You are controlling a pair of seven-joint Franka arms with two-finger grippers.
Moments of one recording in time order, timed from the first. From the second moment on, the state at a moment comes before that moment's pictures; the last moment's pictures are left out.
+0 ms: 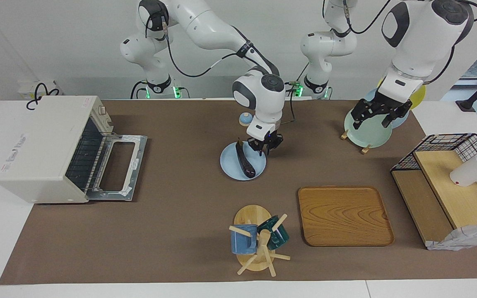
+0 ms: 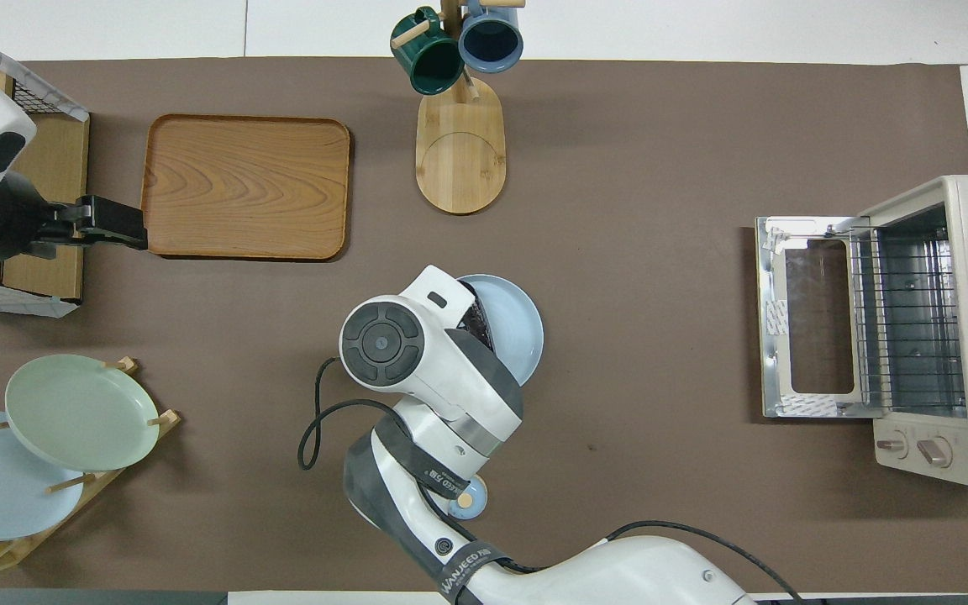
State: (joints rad) left arm -0.03 0.00 -0.11 -1.65 -0.03 1.70 -0.14; right arm 0.81 0.50 -0.04 -1.62 -0.01 2.18 0.66
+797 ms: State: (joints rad) left arm -0.18 0.08 -0.13 -1.68 -0.04 1.78 -0.24; right arm 0.39 0.20 -0.05 -1.78 -0.20 1.73 0.36
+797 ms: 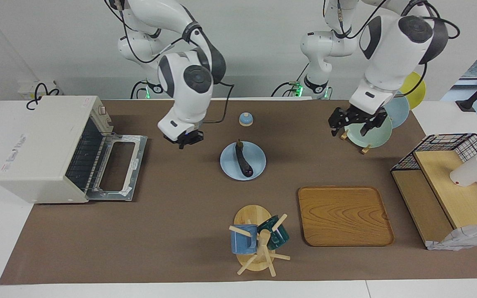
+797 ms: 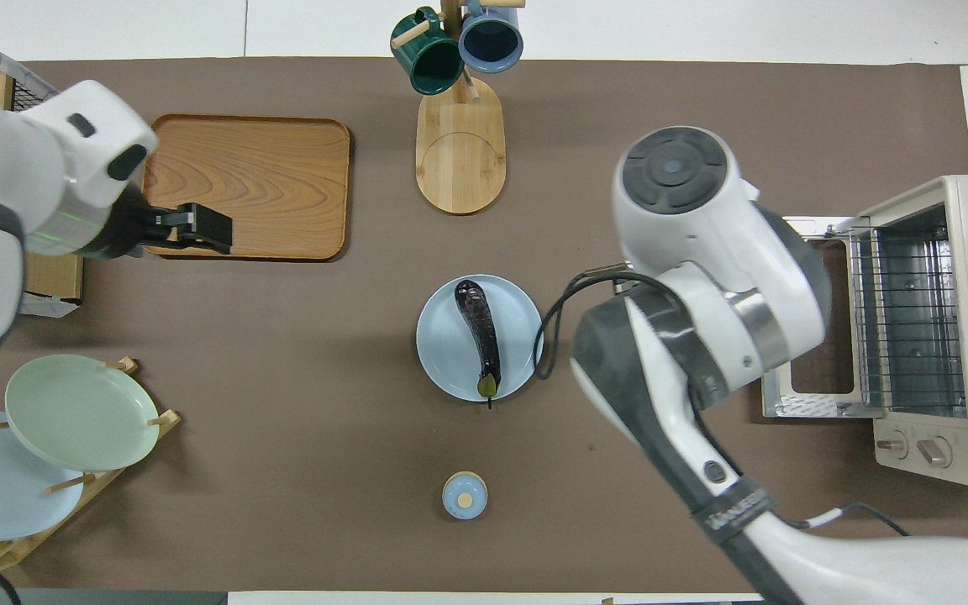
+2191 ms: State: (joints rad) left arm -0.58 0.46 -0.13 -1.76 -0.07 2.22 -0.54; right arm 0.16 0.18 -0.05 -2.17 -0.28 2.18 0.27
